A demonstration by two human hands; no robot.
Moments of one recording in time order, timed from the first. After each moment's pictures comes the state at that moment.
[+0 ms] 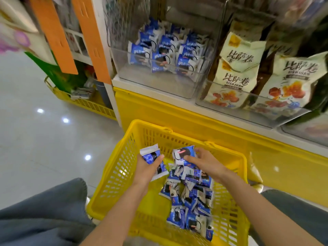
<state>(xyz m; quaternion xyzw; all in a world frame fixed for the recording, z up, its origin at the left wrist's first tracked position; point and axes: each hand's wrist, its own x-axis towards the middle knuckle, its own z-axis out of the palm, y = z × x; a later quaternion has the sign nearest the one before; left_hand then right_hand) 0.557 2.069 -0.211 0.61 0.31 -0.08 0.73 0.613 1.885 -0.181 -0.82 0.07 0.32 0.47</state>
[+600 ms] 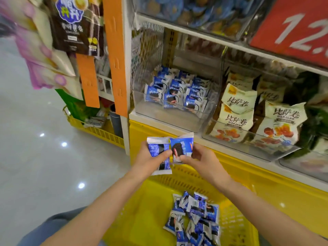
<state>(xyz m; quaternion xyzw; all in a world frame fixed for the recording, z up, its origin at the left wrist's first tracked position) 0.600 2.122 -0.089 0.70 0.15 -0.03 0.70 0.625 1.955 -0.066 -0.85 -0.10 0.13 0.50</state>
